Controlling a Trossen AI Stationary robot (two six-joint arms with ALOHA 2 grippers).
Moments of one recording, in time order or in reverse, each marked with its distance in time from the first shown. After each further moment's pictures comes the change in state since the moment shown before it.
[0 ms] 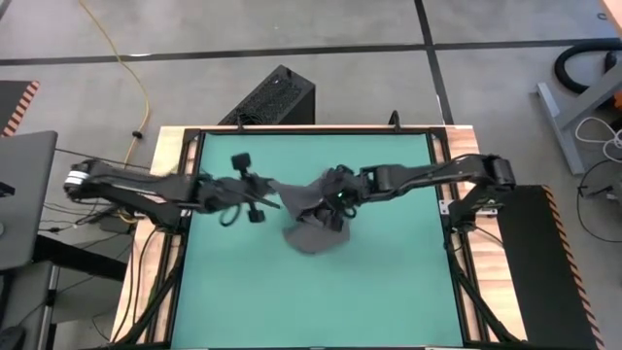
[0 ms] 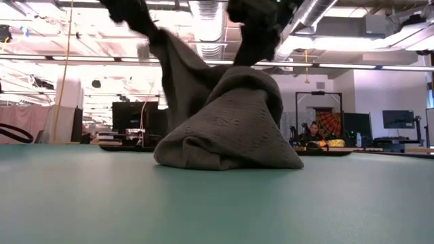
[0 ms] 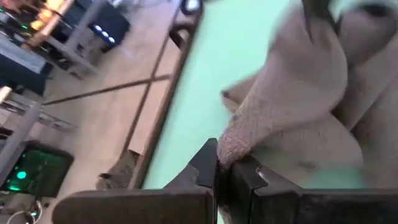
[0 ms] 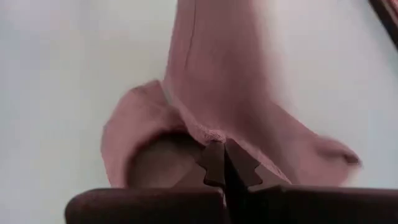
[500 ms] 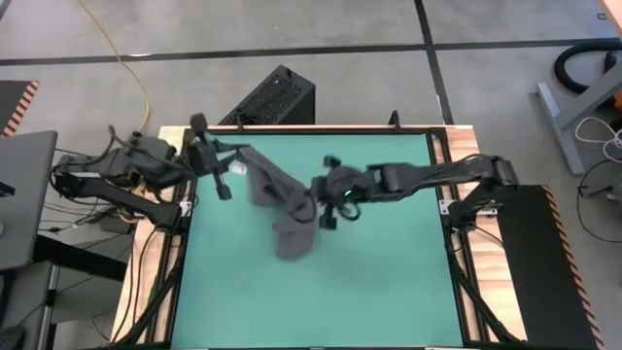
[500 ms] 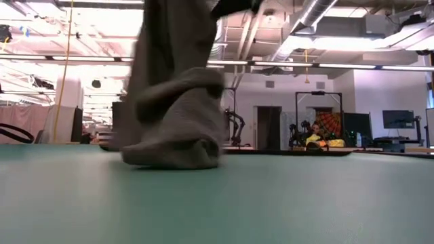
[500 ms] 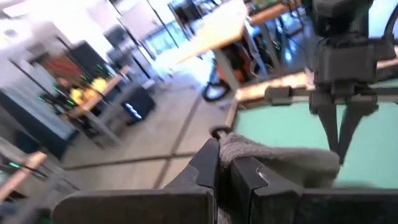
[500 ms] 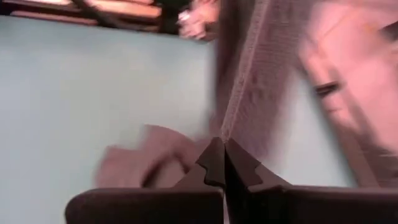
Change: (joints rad) left arm -0.033 -0.087 0.448 -0.082 -0.019 0.236; right arm 0.039 -0.064 0.169 0.030 0.135 -0.278
